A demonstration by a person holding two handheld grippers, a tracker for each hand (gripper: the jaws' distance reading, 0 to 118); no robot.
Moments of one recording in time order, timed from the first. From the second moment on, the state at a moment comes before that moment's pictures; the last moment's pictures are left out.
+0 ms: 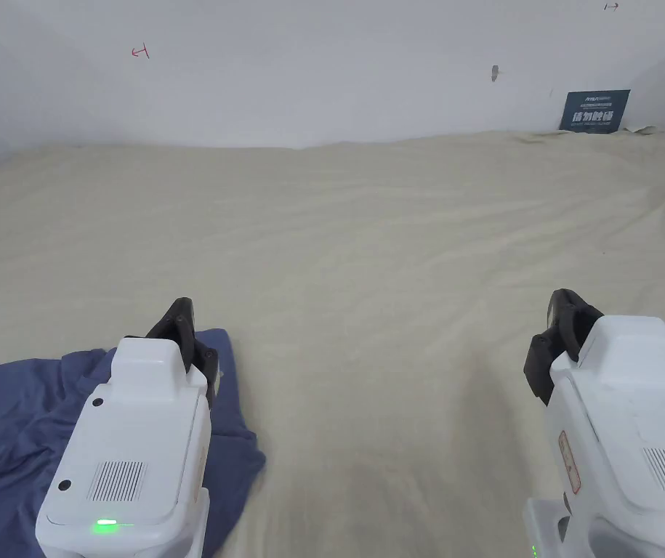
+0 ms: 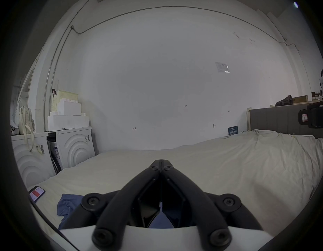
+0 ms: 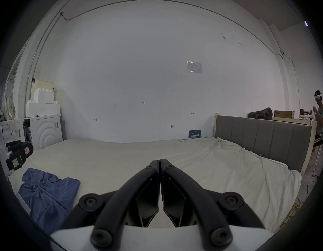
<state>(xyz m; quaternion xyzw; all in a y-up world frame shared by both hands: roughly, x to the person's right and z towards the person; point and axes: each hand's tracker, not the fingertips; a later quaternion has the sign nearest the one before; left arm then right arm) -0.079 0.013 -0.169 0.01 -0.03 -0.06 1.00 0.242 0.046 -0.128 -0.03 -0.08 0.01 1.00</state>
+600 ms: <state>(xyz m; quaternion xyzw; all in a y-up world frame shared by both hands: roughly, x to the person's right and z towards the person) -0.078 0.014 -0.169 0.02 -0.03 -0.07 1.00 0.242 0.047 -0.126 -0.03 -0.08 0.01 1.00</state>
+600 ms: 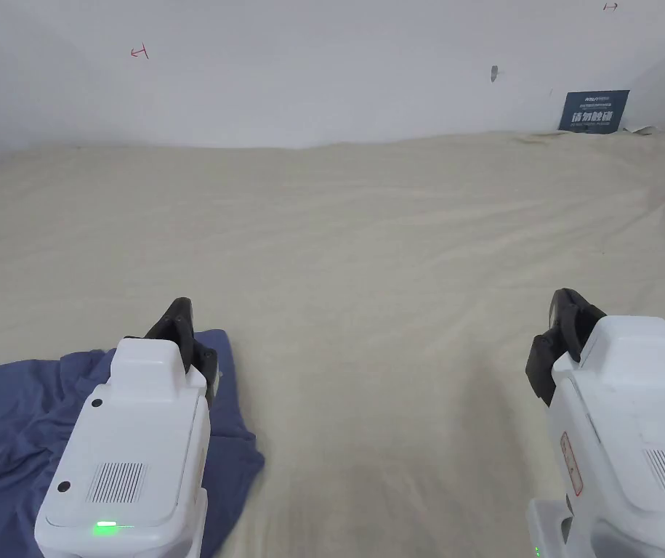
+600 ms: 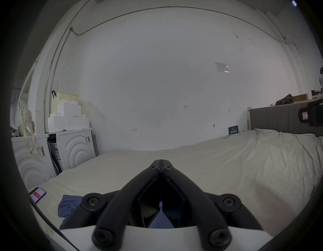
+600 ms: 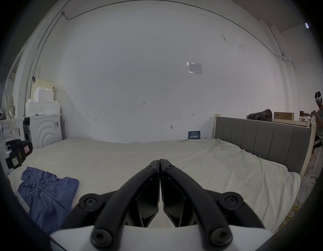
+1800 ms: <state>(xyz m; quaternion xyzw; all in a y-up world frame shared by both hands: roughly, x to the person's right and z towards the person) -0.251 0.019 -0.085 0.00 0.17 -0.06 0.98 0.083 0.041 -0.160 -0.04 0.11 0.03 0.99</state>
